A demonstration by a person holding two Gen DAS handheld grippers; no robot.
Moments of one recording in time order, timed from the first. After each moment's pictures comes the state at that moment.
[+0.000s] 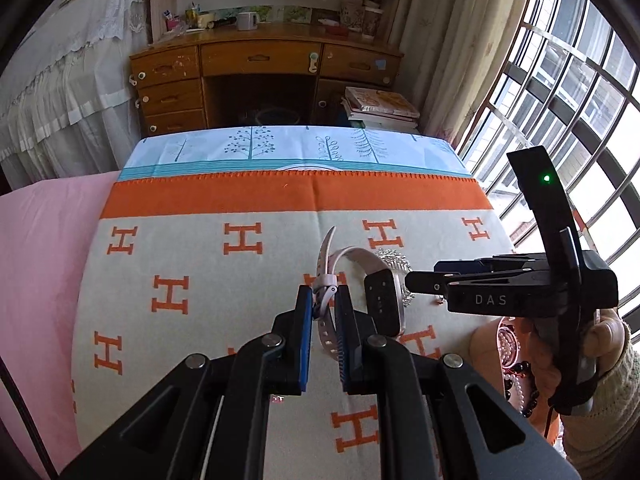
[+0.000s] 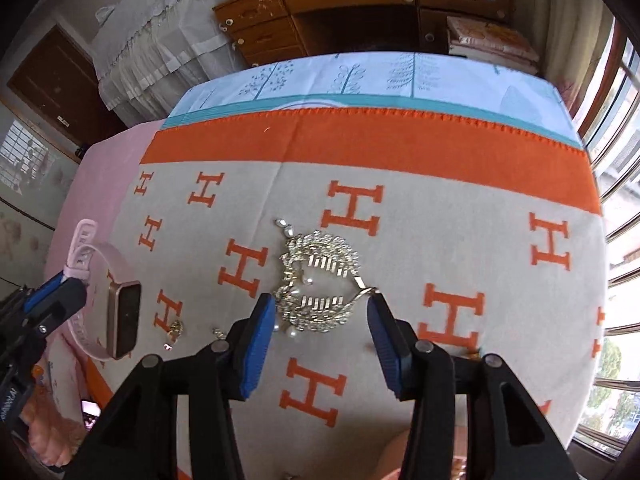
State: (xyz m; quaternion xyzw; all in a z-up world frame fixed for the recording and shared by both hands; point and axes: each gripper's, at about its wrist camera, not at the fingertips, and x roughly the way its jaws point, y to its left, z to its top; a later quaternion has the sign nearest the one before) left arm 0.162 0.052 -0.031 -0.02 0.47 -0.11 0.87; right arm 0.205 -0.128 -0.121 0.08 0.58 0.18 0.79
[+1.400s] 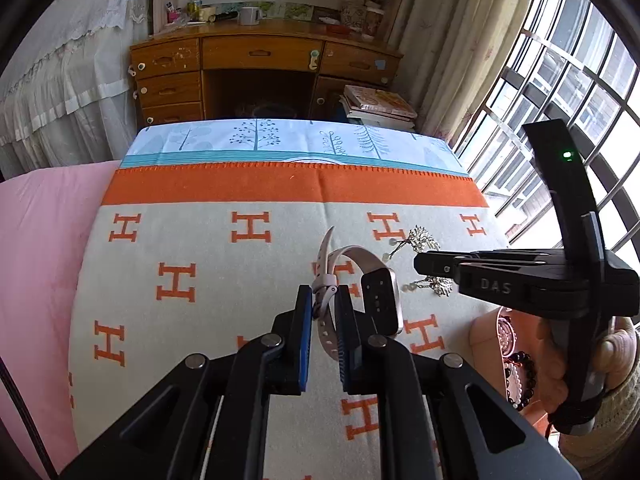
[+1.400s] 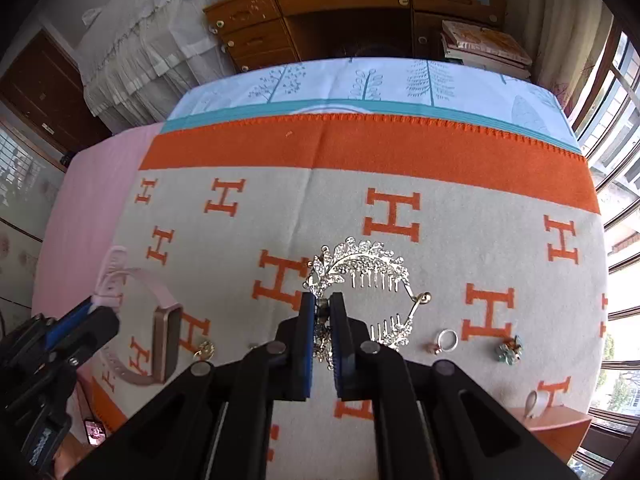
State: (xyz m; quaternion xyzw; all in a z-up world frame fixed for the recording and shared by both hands) left arm 0.148 0.071 -0.030 -0.03 0.47 -0.13 0.87; right arm 0.186 -0.103 -0.083 0.08 0.56 0.14 0.81
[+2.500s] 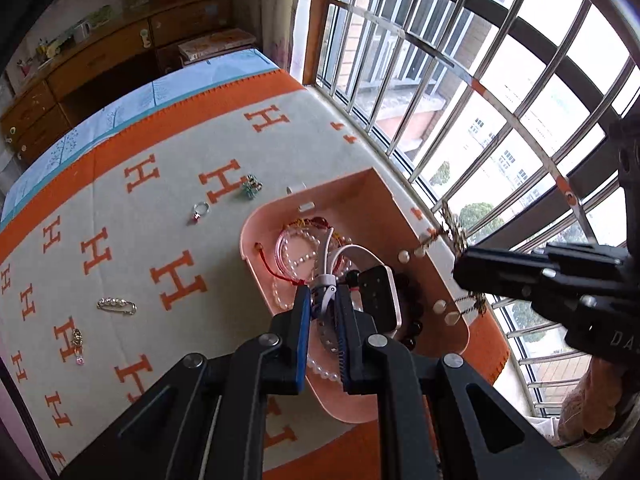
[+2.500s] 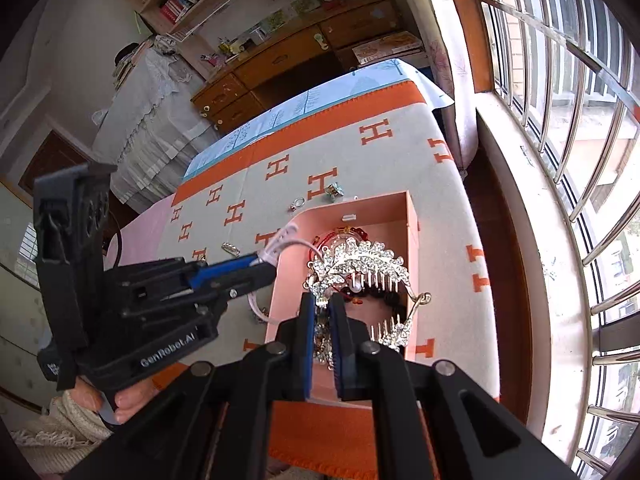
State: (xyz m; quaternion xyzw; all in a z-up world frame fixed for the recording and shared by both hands) left arm 0.055 -0.160 -0.075 0.12 0.54 -0.30 0.78; right arm -0.010 -0.292 -0.075 0.22 0.48 0.12 0.84
